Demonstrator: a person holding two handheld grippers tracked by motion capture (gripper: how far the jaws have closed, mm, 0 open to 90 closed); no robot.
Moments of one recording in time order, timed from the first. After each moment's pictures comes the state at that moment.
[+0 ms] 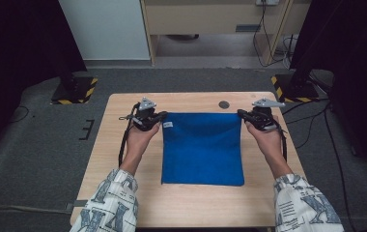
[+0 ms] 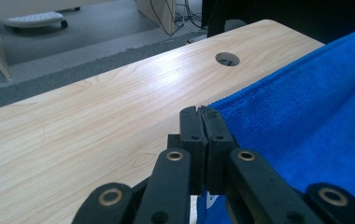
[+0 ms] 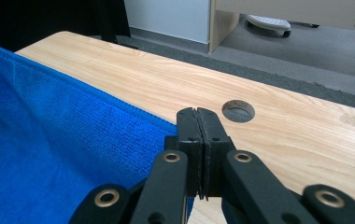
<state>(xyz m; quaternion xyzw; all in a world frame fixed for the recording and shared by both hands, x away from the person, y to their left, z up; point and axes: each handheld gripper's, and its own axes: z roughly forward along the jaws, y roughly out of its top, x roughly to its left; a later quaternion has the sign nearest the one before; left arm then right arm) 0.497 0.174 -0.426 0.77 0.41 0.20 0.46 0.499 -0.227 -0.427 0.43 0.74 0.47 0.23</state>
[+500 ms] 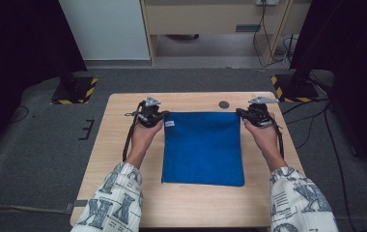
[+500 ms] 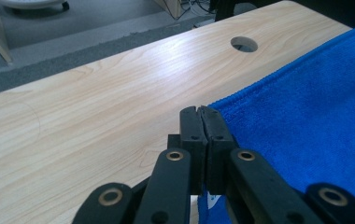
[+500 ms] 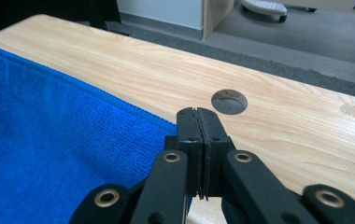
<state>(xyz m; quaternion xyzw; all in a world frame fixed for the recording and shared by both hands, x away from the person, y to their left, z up) 0.524 0.167 -0.446 0.77 0.42 0.19 0.43 0.526 -0.225 -0.445 0.45 0.75 0.44 0.22</state>
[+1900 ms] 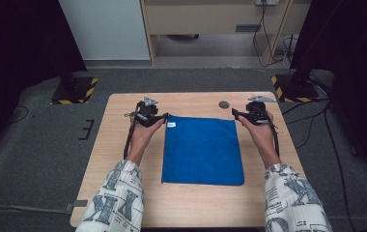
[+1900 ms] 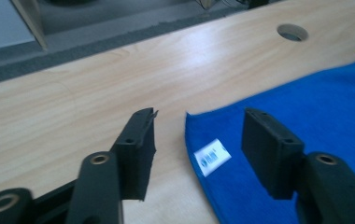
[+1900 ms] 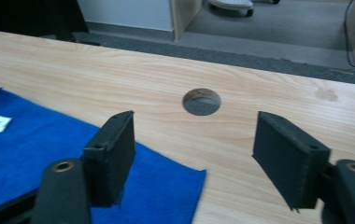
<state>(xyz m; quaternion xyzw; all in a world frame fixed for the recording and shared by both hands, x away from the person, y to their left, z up) 0.537 0.175 -0.462 0.77 0.46 0.22 0.39 0.546 -0.225 -0.463 0.51 0.70 0.43 0.25</state>
